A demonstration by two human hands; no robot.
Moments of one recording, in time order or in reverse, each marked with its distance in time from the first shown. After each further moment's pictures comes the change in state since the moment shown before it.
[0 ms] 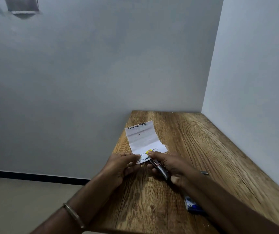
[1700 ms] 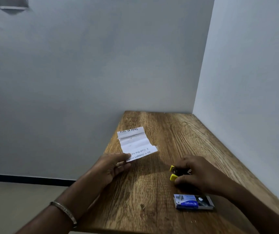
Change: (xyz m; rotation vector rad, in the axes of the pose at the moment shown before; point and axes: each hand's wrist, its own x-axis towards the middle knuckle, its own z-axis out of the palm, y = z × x) left_hand 0.008 0.003 -0.002 -0.042 0.006 -0.082; right_hand -0.062 -0.019 -0.102 -1.261 -0.049 -0.586
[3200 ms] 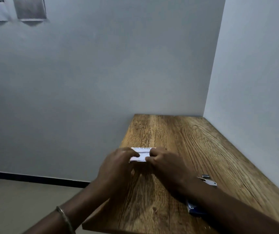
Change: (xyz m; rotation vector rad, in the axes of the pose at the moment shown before) left_hand -0.031 0.002 -0.018 1.473 0.193 1.113; right_hand 0.077 -0.068 0.063 -0.623 0.215 -0.351
